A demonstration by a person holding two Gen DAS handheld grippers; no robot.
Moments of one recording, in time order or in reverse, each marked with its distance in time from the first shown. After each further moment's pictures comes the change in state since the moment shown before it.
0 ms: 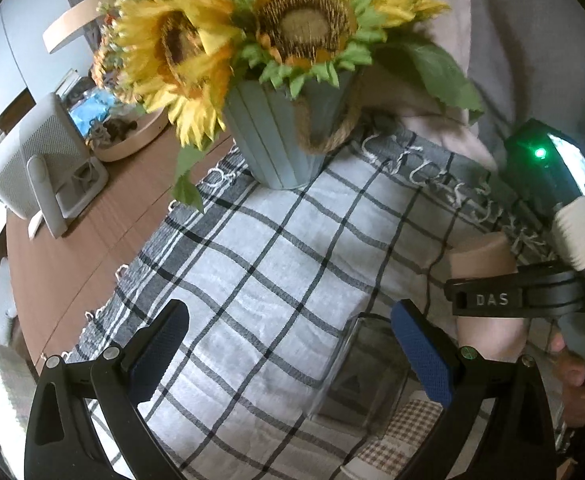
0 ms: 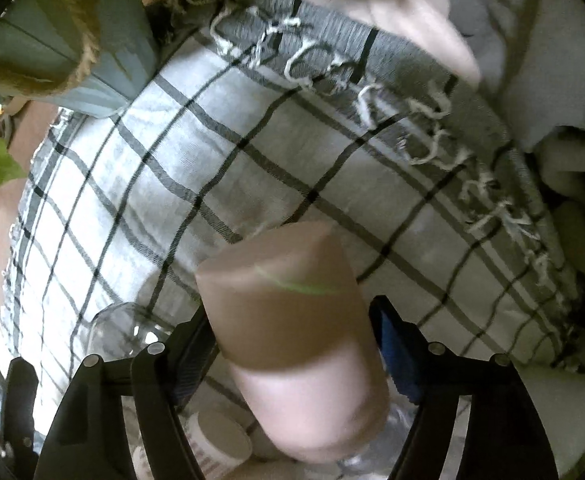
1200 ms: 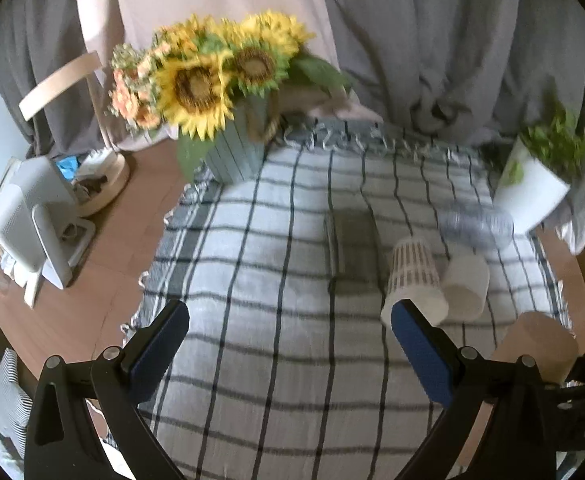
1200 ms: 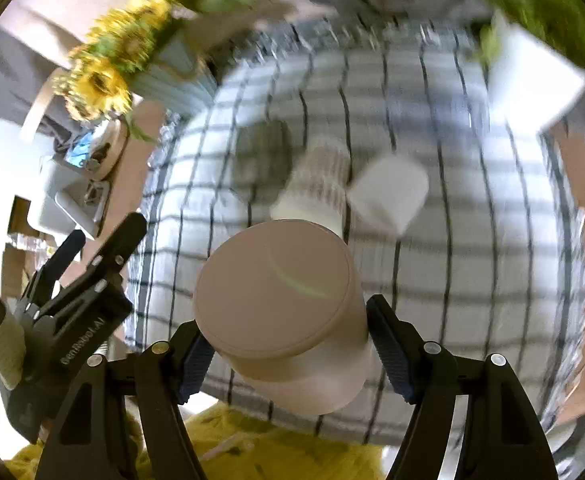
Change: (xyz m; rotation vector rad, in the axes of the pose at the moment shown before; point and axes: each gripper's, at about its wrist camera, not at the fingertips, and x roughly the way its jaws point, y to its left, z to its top) left arm -0.090 0.064 -0.104 0.385 -0.118 -0.241; right arm -0.081 0.096 -0.278 0.557 -0.249 0.273
